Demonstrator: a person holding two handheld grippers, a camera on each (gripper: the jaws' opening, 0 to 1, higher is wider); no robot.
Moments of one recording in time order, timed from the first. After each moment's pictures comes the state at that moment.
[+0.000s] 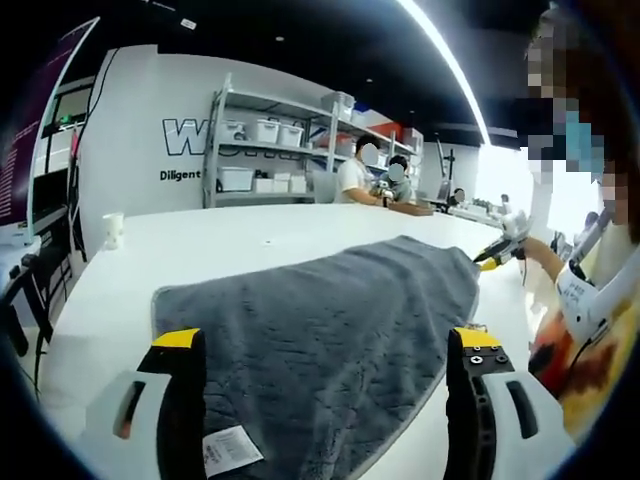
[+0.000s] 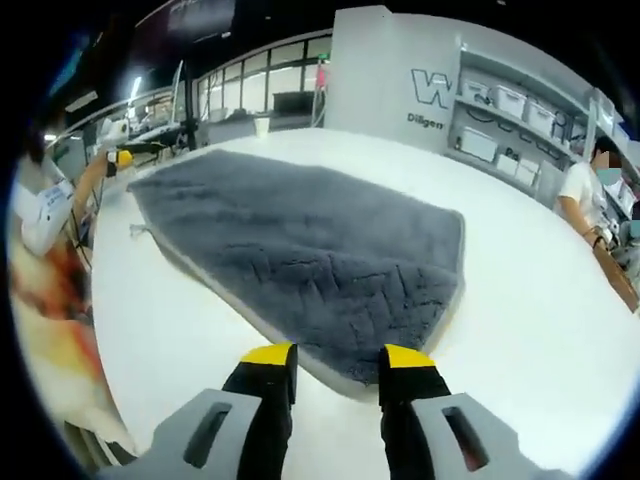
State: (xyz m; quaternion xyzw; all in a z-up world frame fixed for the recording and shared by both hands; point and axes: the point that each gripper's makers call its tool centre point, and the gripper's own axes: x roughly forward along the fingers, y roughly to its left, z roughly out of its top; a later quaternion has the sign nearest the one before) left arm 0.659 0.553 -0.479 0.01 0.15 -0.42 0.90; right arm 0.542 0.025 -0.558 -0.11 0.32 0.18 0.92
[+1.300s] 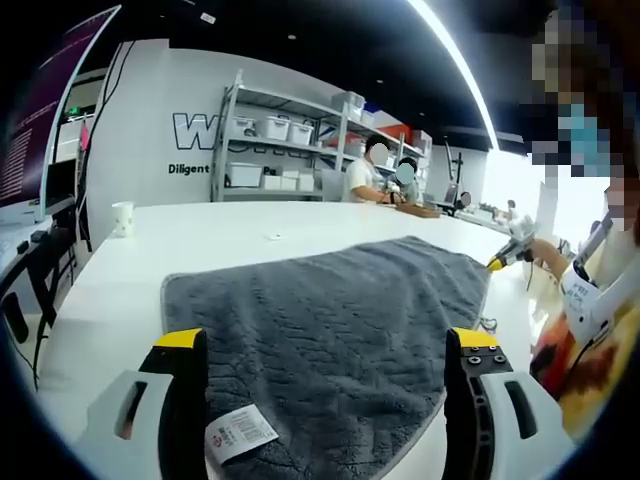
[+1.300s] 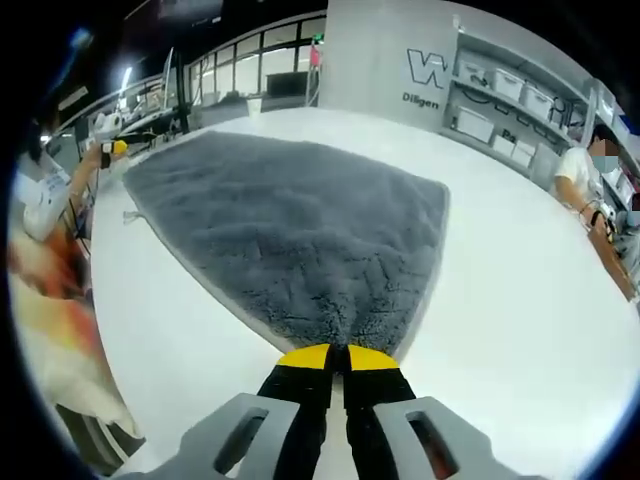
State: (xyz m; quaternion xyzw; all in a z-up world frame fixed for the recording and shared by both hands) left arm 0.659 0.568 -0.488 -0.01 0.16 -0.41 0.90; right arm 0.520 -0.006 -0.565 -0.11 0.36 0.17 0.91
